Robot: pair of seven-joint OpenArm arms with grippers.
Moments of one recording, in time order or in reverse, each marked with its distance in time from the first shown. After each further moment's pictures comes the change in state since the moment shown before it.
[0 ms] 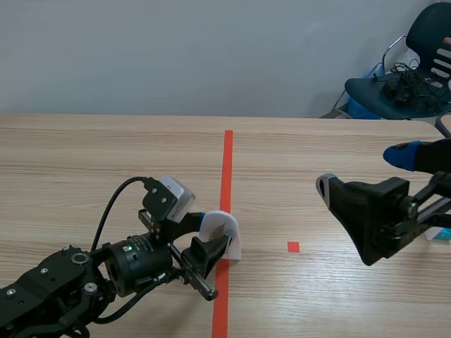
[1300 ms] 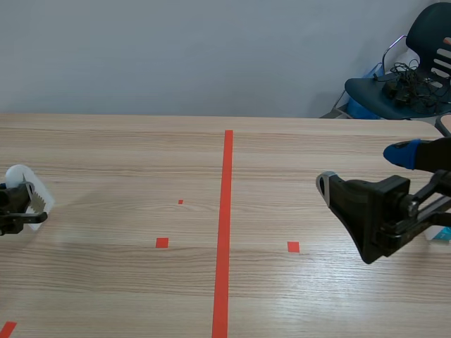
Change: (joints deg) left arm 7.0 -12.7 -31.5 -1.6 -19.8 11.0 3.5; right arm 0.0 0.0 0.0 0.0 0.0 0.0 0.6
